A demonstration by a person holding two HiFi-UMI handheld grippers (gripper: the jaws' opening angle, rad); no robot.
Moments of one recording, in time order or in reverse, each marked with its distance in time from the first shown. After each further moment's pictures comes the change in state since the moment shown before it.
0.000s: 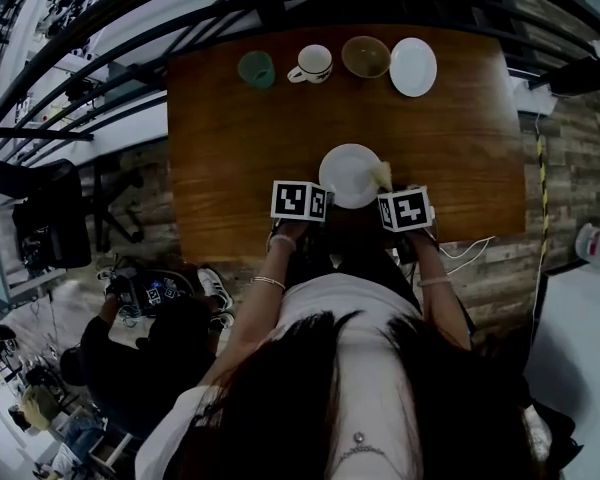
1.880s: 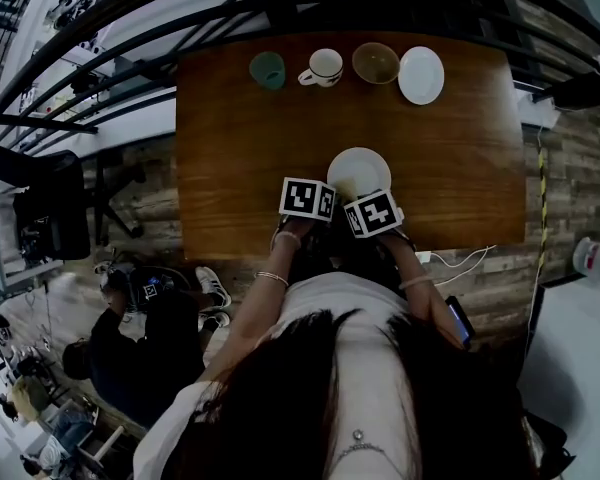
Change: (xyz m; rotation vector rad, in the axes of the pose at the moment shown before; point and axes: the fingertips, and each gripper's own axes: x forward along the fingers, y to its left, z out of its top) left arm 0.002 -0.005 0.003 0.029 0.011 -0.012; right arm 0.022 0.093 0.000 -0.126 0.093 0.190
